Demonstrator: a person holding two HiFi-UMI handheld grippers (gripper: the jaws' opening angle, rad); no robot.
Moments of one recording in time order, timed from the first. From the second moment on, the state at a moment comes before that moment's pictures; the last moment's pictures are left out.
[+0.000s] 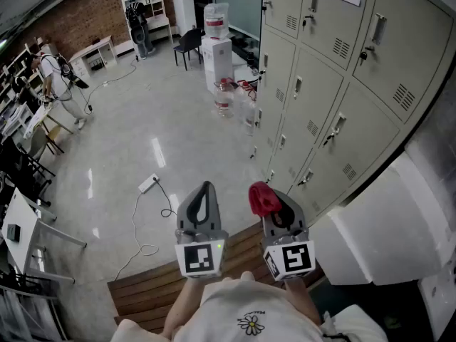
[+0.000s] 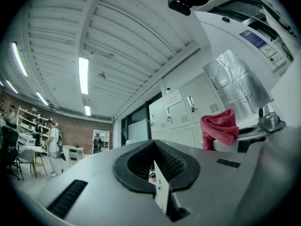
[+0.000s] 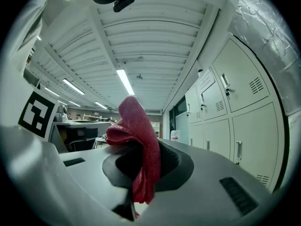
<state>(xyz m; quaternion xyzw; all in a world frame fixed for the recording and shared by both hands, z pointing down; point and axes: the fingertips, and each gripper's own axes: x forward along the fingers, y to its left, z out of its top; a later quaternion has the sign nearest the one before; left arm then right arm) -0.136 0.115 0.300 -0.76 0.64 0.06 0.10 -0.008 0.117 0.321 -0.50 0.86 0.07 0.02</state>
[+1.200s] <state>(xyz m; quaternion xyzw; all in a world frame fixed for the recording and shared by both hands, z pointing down) -0.140 0.037 0.342 -0.72 0.68 0.06 0.10 0.016 0.047 0.390 -0.48 0.87 0.07 -0.02</state>
